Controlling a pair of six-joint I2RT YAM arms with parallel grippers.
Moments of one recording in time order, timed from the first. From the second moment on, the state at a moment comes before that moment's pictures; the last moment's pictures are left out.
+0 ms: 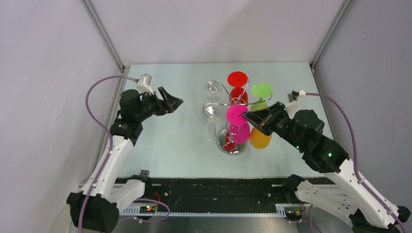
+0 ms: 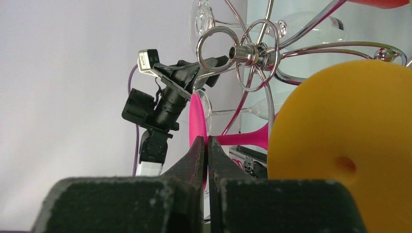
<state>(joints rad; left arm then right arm) -0.15 0.98 0.87 -0.20 0.43 -0.52 0.78 0.72 1.05 -0.49 0.07 1.28</state>
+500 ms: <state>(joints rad) -0.15 0.98 0.86 -0.20 0.45 -0.52 0.79 0.79 1.05 -0.41 -0.03 1.27</state>
